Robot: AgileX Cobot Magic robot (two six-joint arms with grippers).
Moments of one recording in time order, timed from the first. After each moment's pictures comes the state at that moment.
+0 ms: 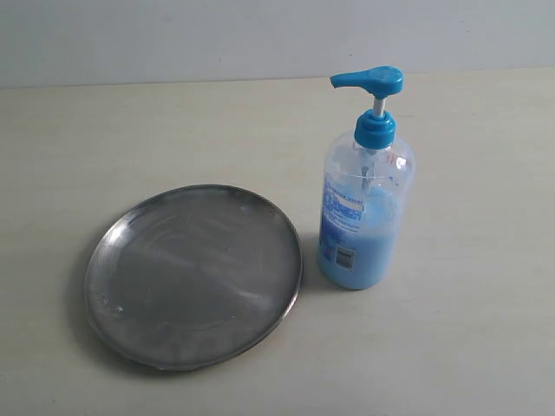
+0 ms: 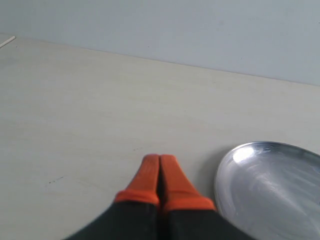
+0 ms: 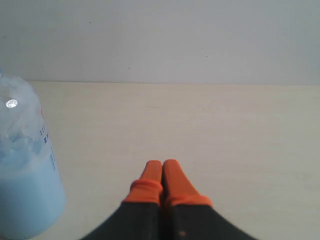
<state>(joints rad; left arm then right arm) -0.04 0.00 0.00 0.07 0.34 -0.22 0.10 0.03 -0.01 -0.05 0.28 0.03</state>
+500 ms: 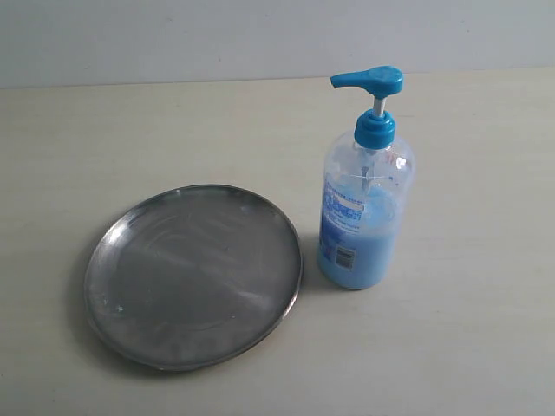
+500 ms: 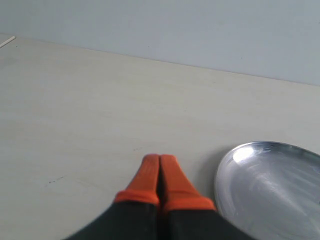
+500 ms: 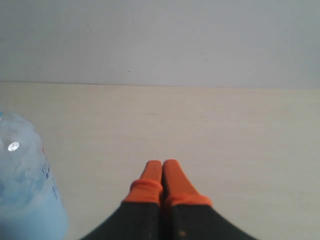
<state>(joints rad) -0.04 0.00 0.00 0.07 0.34 -0.22 0.10 0.33 -0.24 -0.05 0.28 0.03</state>
